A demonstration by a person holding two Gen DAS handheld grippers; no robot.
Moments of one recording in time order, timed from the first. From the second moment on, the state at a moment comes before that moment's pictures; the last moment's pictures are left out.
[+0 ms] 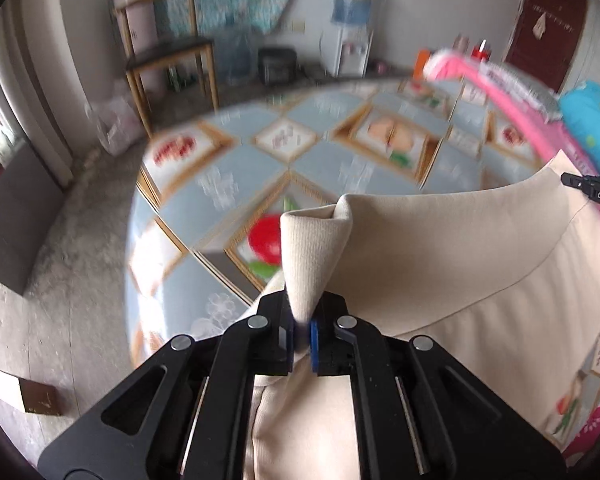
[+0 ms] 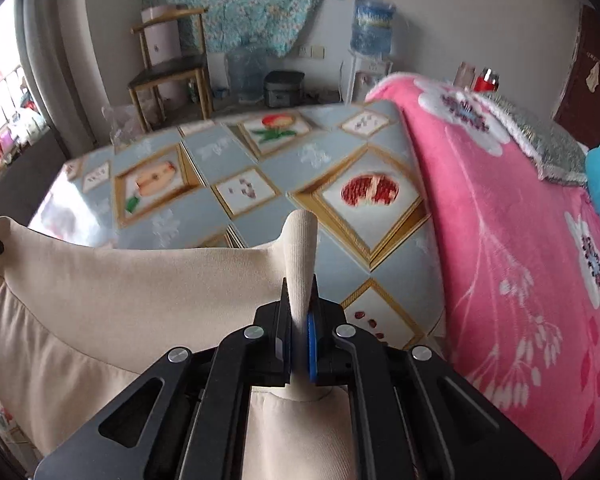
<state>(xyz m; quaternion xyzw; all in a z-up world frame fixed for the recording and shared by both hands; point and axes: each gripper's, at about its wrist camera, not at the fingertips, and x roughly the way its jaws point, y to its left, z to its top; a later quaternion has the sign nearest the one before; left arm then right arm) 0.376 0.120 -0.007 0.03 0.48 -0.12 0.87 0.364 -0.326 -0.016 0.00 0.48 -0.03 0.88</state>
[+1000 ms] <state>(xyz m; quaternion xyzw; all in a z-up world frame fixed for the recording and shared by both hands) 0.228 0.177 -0.021 -0.10 0.47 -0.14 0.86 0.154 -0.332 -0.014 0.07 0.48 0.03 0.87</state>
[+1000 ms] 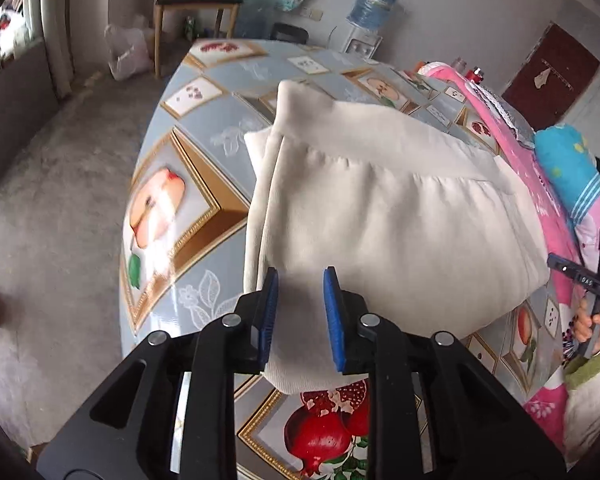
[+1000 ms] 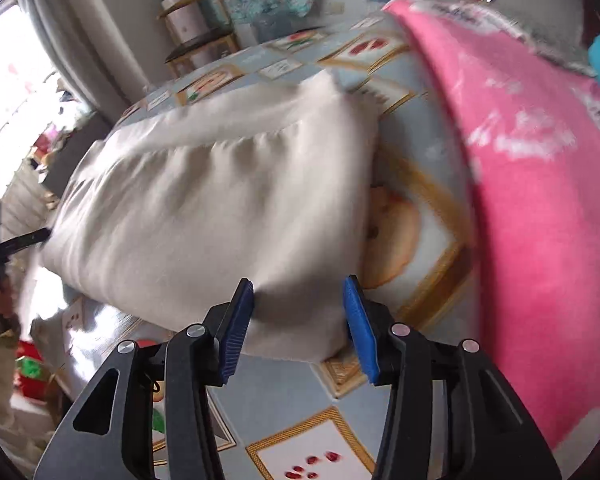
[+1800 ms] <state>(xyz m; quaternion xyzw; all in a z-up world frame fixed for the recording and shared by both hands) 0.183 -0.010 -0.019 0.11 0.44 -0.23 0.86 0.164 -0.165 -0.034 -0.07 0.46 0.14 0.87</state>
